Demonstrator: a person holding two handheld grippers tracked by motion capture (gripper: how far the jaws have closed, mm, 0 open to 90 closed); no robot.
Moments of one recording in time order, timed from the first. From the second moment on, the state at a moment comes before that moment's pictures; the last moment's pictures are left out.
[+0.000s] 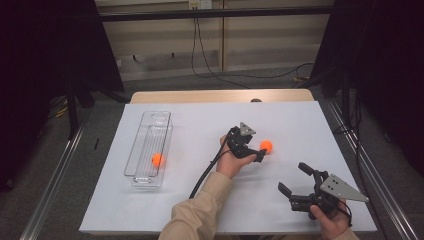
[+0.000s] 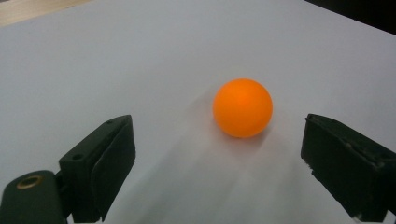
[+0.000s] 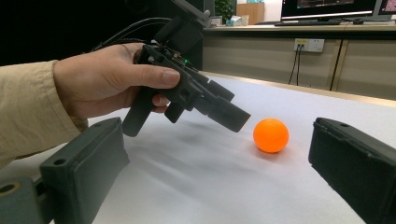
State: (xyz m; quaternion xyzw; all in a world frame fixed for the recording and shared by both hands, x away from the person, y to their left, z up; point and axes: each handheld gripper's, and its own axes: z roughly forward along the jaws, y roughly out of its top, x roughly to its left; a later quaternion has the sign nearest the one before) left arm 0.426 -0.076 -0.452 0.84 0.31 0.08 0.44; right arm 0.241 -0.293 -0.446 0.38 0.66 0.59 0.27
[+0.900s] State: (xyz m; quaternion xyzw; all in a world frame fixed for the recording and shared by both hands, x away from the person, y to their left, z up) left arm 0.433 -0.089 -0.458 0.84 0.31 0.07 0.43; right arm 0.241 -0.293 -0.445 0.38 0.66 0.59 0.27
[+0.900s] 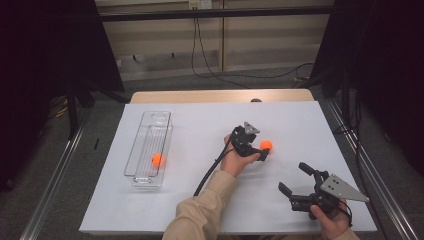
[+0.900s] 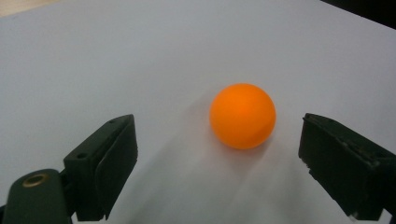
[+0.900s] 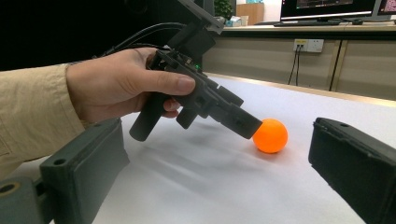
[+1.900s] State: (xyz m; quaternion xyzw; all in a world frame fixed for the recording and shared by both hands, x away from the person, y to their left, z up) left arm 0.435 -0.101 -0.461 0.84 0.30 0.05 0.45; right arm 0.241 -0.294 -0.445 0.38 0.66 0.59 0.28
